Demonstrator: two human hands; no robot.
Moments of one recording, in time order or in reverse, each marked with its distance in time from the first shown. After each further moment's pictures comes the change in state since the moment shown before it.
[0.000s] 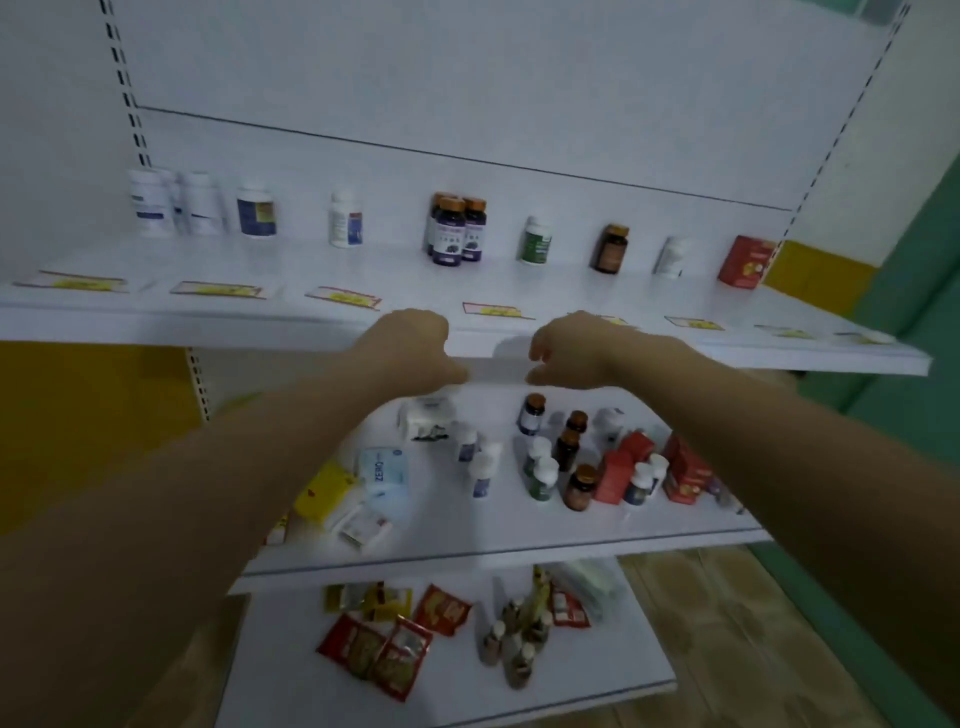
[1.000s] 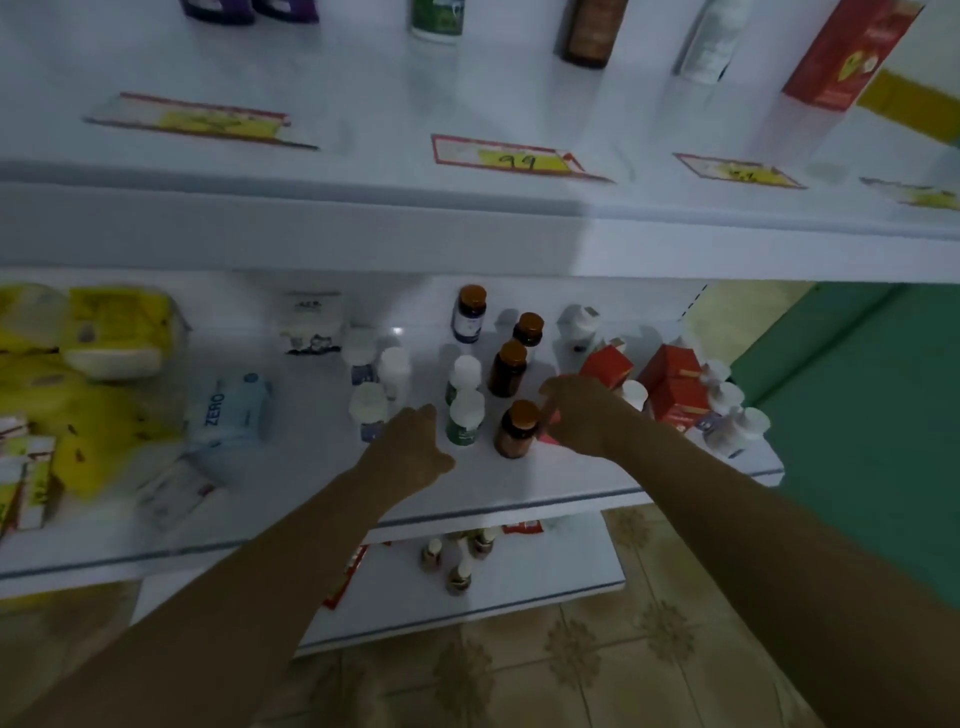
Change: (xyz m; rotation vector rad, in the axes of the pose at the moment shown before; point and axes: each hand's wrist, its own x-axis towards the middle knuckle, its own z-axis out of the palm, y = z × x) left_hand 0.168 0.058 0.322 -0.251 -0.456 -0.237; right_hand 0.126 0.202 0.259 0.221 -0.291 0.121
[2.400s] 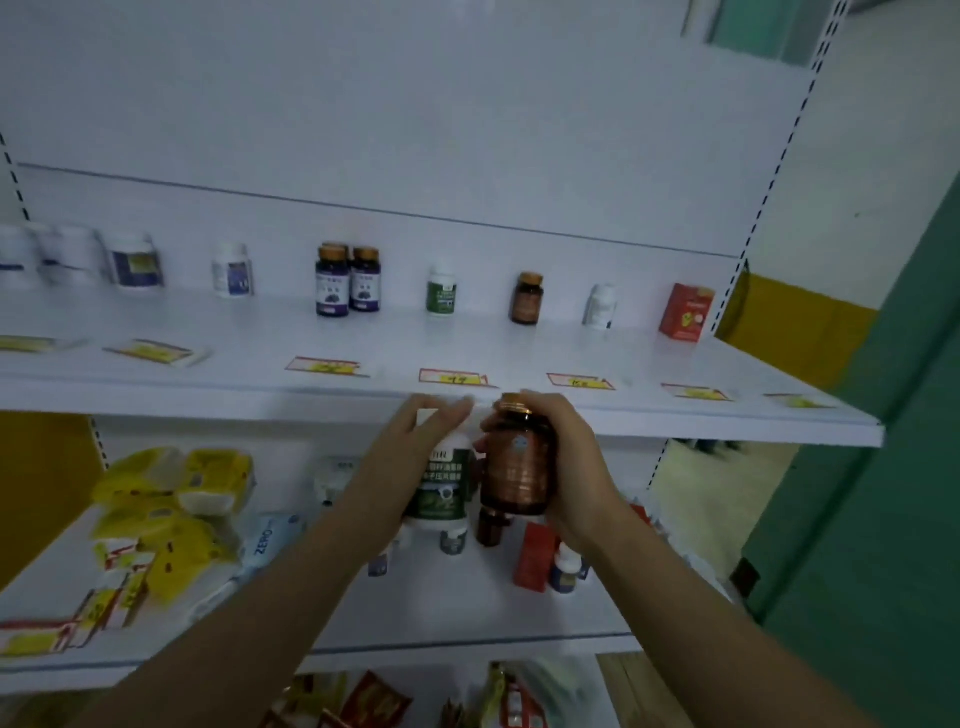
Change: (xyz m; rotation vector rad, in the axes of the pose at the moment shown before) left_hand -0.211 0.119 -0.095 -1.199 0.342 0.475; right_hand -0.210 -0.039 -0.114 1.794 0.143 -0.410
